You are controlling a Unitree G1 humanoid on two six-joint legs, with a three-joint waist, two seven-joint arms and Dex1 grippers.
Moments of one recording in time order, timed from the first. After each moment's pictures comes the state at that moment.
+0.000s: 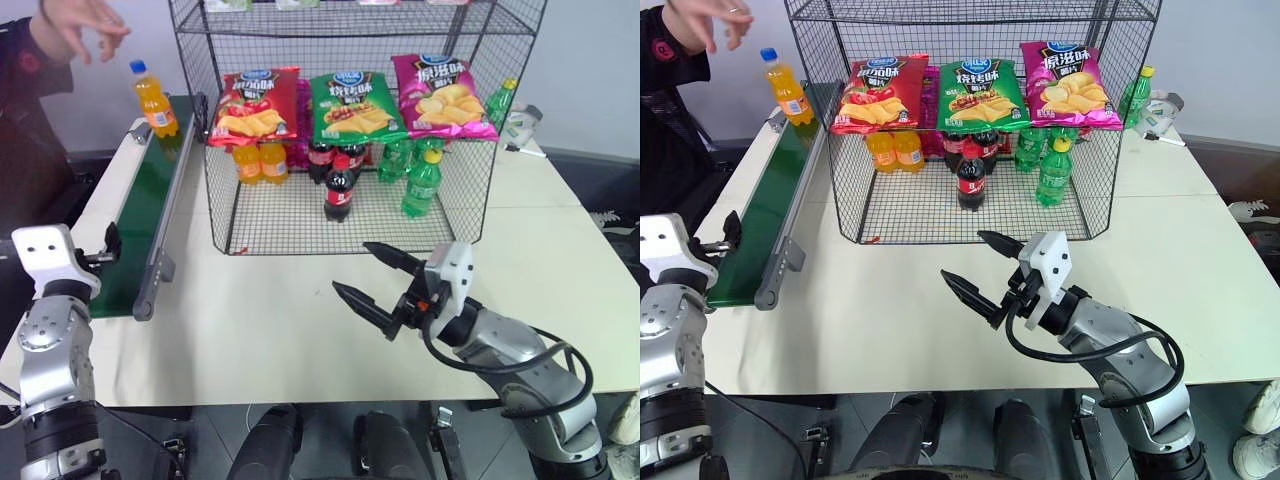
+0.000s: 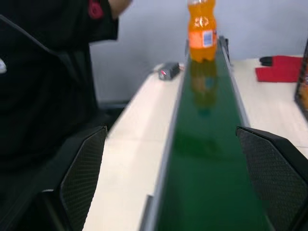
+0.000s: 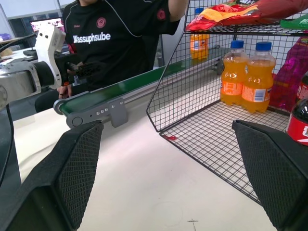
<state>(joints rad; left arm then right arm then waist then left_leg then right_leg) -0.17 0.49 0.50 0.09 -0.25 0.11 -0.17 -0.04 -0.45 0.05 -0.68 0.58 0.48 0.54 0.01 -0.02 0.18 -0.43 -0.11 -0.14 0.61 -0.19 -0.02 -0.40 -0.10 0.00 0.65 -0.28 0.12</state>
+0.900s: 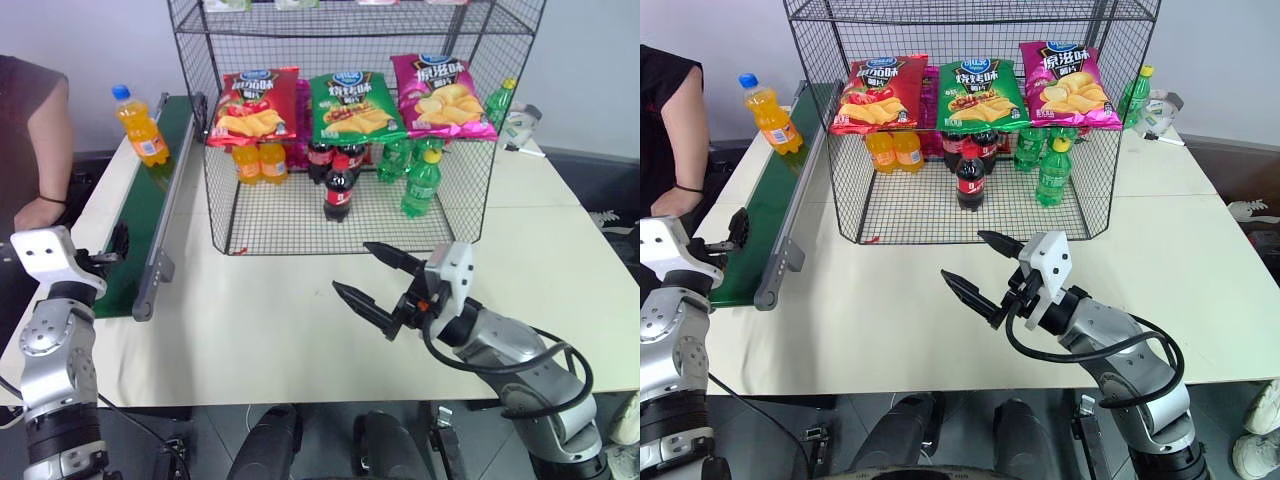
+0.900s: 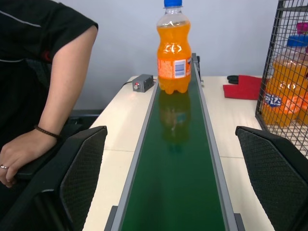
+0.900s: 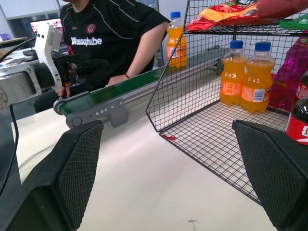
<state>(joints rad) -0.16 0.48 0.51 0.10 -0.36 0.07 -0.26 -0.03 -0.45 0.05 -0.68 0.58 0.48 0.54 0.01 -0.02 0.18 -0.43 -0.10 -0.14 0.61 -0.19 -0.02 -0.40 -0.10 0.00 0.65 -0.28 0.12</state>
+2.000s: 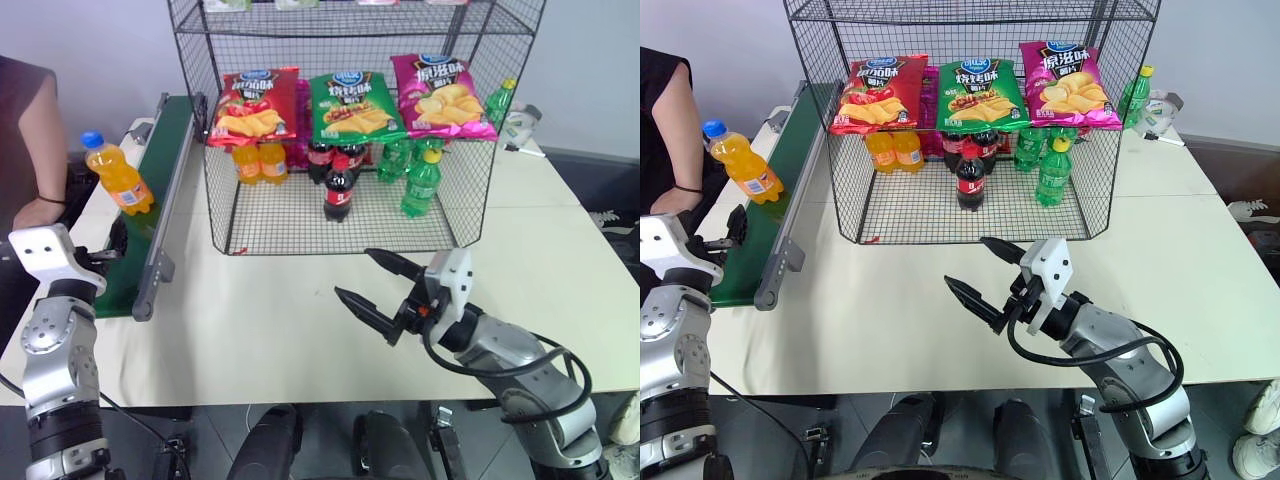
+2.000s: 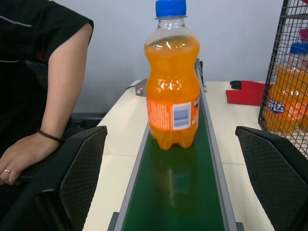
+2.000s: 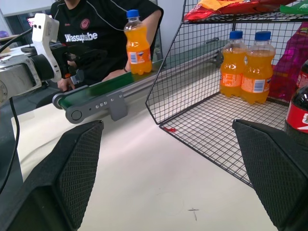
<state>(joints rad) -0.17 0.47 0.51 0.10 -0.36 0.06 -0.24 0.00 -0.45 0.05 -0.67 0.56 0.46 0.56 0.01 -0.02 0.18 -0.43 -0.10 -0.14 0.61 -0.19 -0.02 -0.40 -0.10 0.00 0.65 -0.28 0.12</state>
